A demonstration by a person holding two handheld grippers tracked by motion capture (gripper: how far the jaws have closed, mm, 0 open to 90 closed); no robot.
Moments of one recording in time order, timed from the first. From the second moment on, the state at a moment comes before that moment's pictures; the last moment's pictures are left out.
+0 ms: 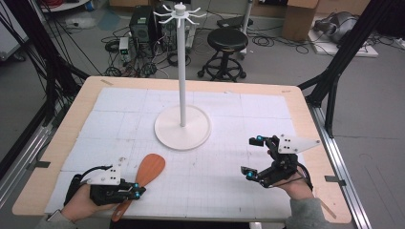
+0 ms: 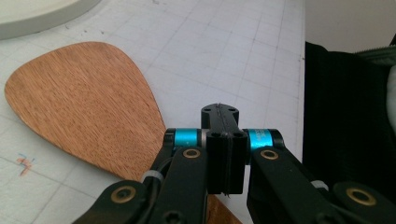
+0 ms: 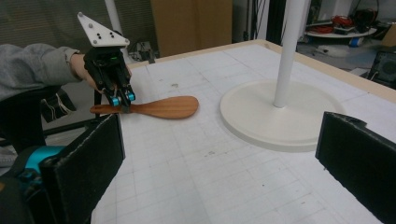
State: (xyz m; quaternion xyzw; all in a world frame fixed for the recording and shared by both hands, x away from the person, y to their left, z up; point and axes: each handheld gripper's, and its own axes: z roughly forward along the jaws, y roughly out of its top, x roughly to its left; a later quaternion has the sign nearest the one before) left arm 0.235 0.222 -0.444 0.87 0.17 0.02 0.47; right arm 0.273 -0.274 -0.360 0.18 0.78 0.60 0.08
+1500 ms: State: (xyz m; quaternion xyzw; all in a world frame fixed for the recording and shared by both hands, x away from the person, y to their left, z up) left arm 0.248 0.240 -0.451 0.87 0.21 0.03 0.45; right arm 0.274 -0.274 -0.361 0.18 0.78 0.60 0.08
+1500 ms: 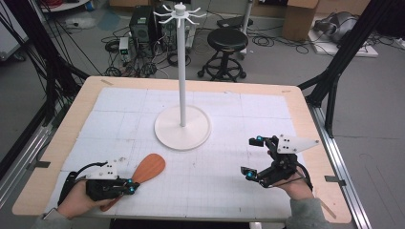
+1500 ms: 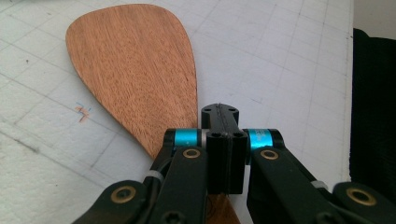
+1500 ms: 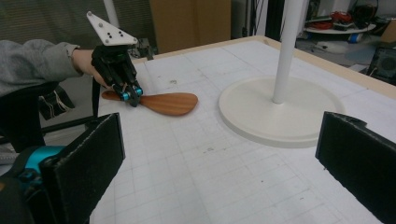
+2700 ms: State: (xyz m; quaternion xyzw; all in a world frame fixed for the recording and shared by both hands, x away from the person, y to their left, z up) left arm 0.270 0.257 -0.449 0.86 0.26 0.09 0.43; right arm 0.274 -0.275 -0.361 0.18 0.78 0.59 0.08
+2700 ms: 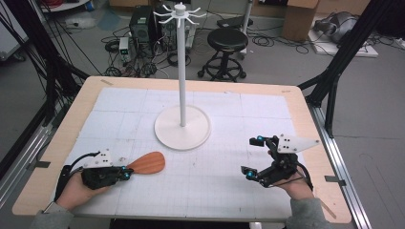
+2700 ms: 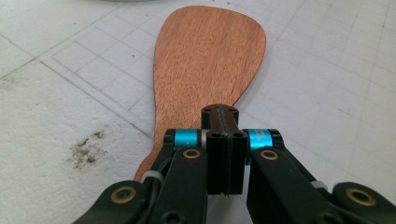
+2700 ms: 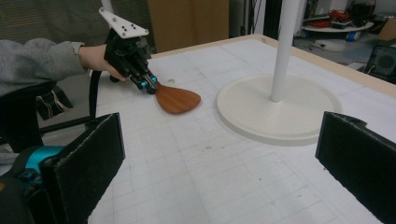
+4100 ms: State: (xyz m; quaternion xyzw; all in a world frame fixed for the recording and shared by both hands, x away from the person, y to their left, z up) left arm 0.325 0.222 -0.434 0.82 0.31 0.10 0.46; right arm 0.274 -0.274 -0.363 0.19 0.77 0.60 0.08
